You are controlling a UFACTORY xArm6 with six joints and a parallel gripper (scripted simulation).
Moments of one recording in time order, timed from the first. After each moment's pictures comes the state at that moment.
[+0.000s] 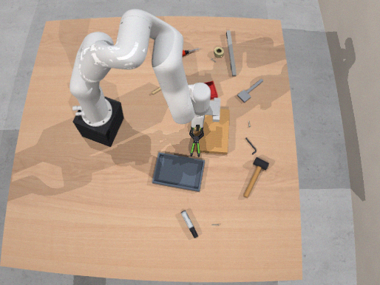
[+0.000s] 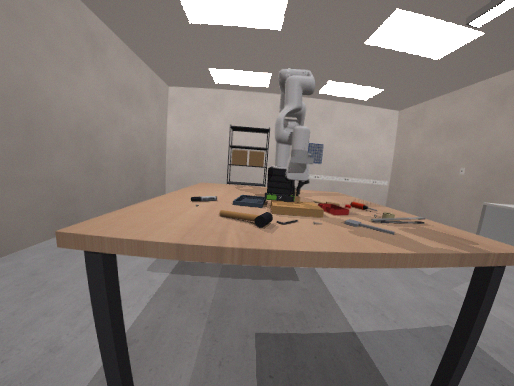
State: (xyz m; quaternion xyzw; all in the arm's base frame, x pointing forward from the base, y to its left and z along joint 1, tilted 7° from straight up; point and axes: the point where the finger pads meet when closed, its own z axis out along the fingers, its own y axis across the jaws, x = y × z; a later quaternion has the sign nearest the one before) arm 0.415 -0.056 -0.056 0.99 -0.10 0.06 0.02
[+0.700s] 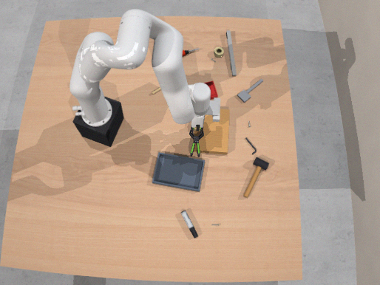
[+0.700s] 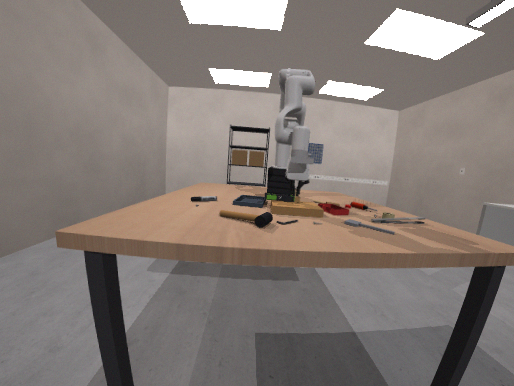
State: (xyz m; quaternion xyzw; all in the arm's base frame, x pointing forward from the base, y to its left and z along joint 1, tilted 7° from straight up) arm 0.415 -0.056 -0.056 0.99 -0.09 0.06 0.02
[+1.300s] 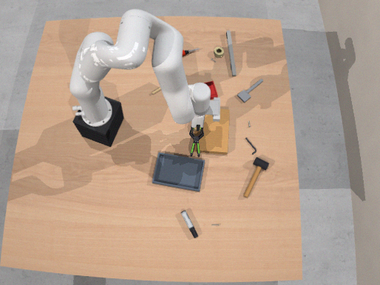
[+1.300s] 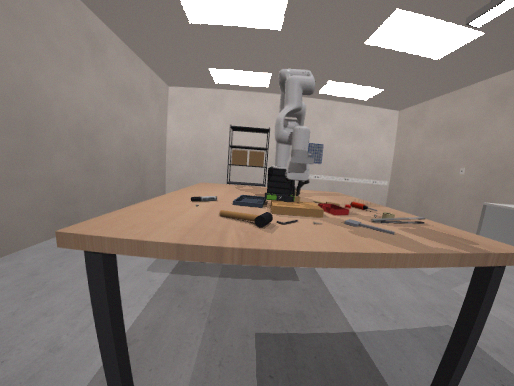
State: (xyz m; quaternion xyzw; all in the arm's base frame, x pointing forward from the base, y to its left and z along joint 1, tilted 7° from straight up) arm 0.415 -0.056 -0.056 0.99 -0.09 0.06 0.02
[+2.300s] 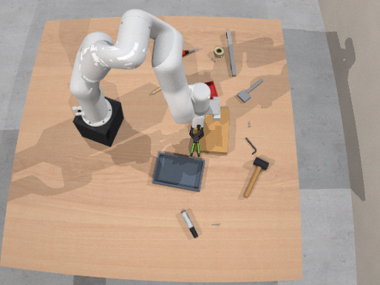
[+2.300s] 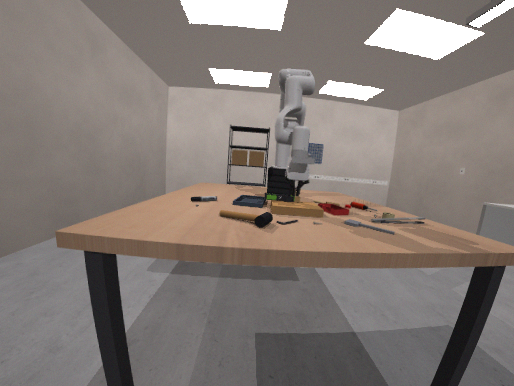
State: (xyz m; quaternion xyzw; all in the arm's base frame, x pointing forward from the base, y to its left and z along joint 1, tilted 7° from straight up) arm 0.415 -0.056 -0.056 1.00 -0.06 0.06 0.02
